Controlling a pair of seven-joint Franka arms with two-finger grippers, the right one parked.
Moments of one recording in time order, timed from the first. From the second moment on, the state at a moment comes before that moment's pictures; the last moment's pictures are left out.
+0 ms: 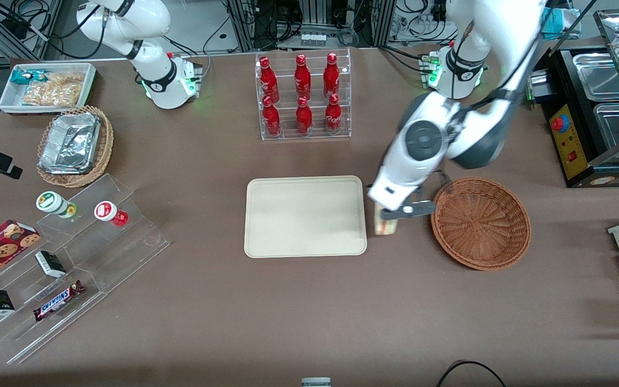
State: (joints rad) arm -0.28 0.40 -0.36 -1.75 0.06 2.05 -0.79
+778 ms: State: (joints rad) arm -0.57 0.84 -0.36 -1.27 0.20 2.02 -1.11
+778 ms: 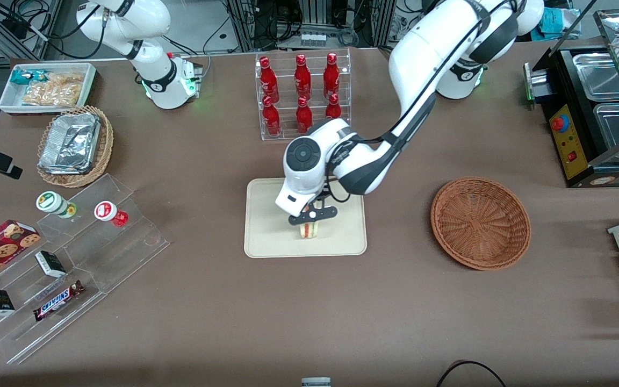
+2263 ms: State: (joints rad) arm -0.55 0.73 -0.33 -1.17 0.21 1.72 -1.09
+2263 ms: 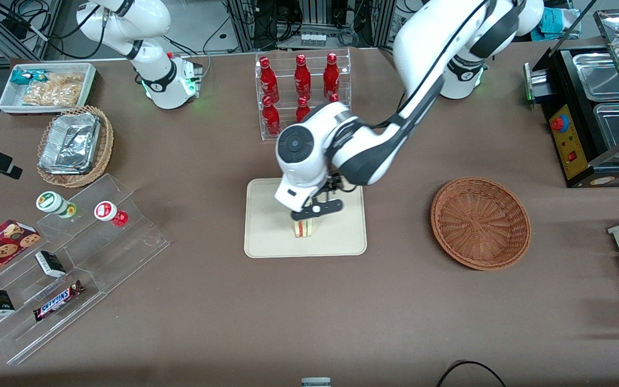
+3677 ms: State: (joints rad) arm -0.02 -0.06 -0.06 -1.78 0.00 1.57 0.04
